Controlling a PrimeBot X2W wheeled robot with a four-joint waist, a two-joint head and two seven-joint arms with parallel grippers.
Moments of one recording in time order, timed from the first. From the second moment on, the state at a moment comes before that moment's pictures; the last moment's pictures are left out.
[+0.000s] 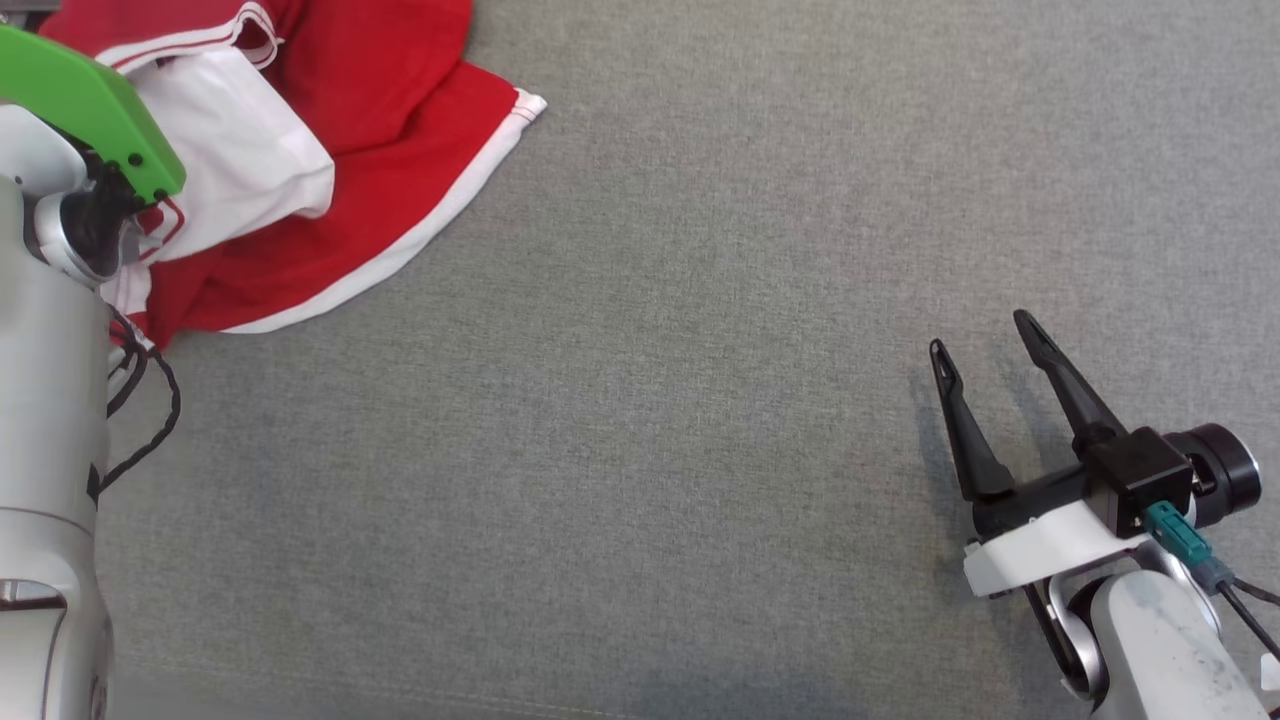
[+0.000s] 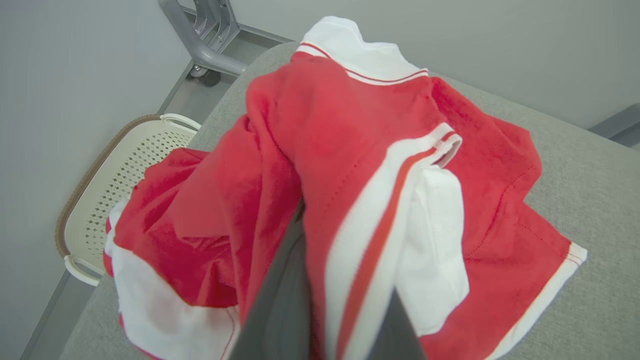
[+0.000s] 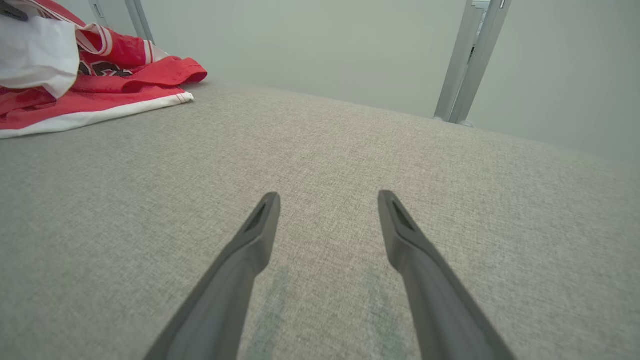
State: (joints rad) left arm -1.14 0.29 -0.18 1.06 -0.54 0.00 0.35; right arm -0.16 -0.17 0.10 0.07 0.02 0.13 -0.26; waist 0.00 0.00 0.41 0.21
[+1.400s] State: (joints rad) left arm -1.00 0.05 -0.57 0.44 -0.62 -0.10 0.32; right arm -0.04 -0.07 0.02 0.07 0.06 0.13 -0.26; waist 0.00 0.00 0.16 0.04
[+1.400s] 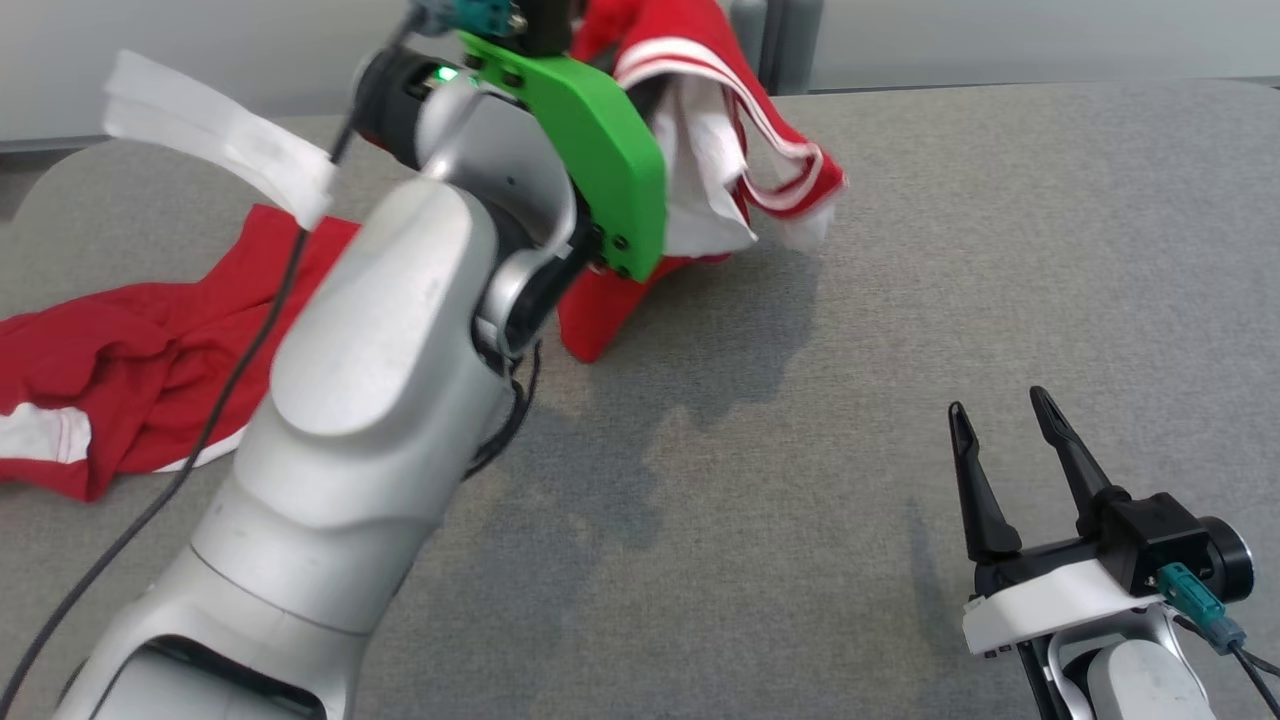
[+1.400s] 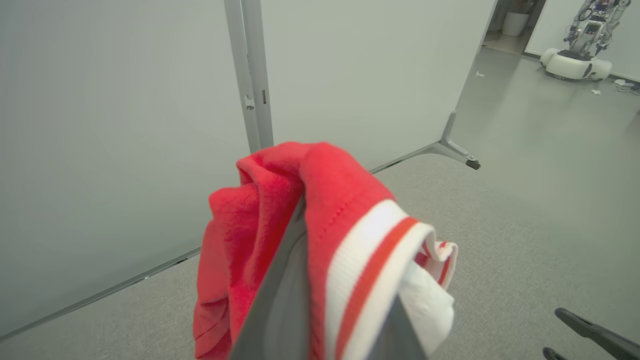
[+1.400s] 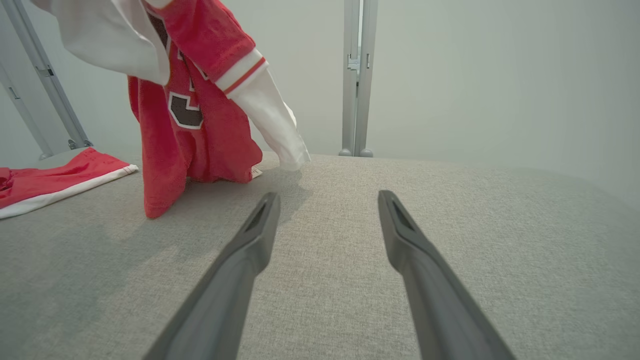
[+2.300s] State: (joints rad) left arm -0.40 0.29 -0.82 0.21 -0.76 0.10 0.26; right arm 0.06 -0.05 -0.02 0.07 0.07 0.13 -0.26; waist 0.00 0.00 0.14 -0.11
